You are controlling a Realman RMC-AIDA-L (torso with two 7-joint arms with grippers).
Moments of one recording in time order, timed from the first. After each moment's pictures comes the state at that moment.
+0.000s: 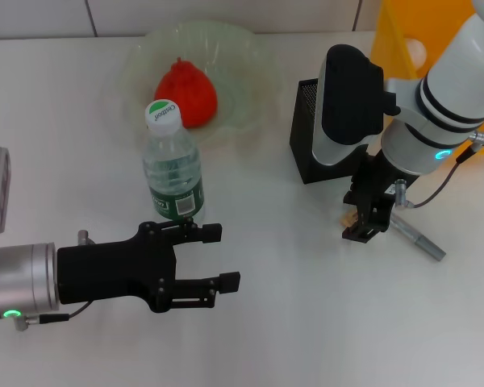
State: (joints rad) left arm -0.44 -2.06 0.90 0.41 1.83 1.64 -1.13; right arm 0.85 2.09 -1.57 -0.96 -2.63 -1.43 2.13
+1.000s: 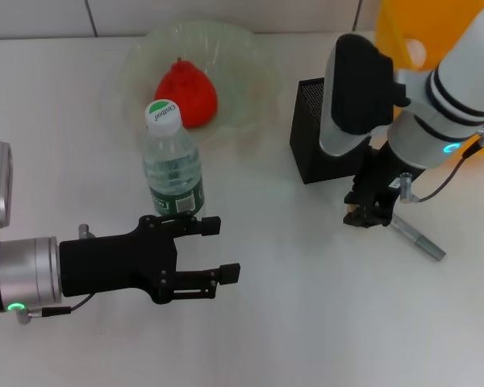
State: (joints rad) left arm -0.45 -2.07 0.90 0.41 1.83 1.61 -1.13; right arm 0.83 2.08 -1.53 -1.02 -2.63 -1.46 2.12
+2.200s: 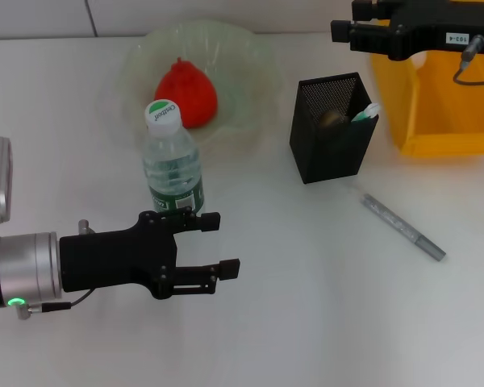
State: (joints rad) left arm -0.46 -2.06 0.90 0.41 1.82 1.60 -1.14; right arm 0.57 2.08 -0.90 -1.06 -1.90 -1.31 1.79
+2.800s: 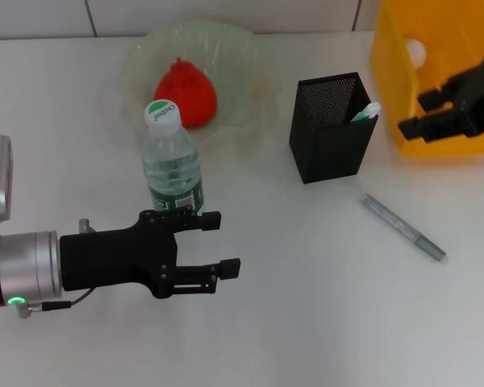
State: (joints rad) left arm -0.46 -2.06 0.90 0.41 1.82 1.61 -1.14; right arm 0.57 2.07 -0.95 -1.61 -2.41 -1.82 2.28
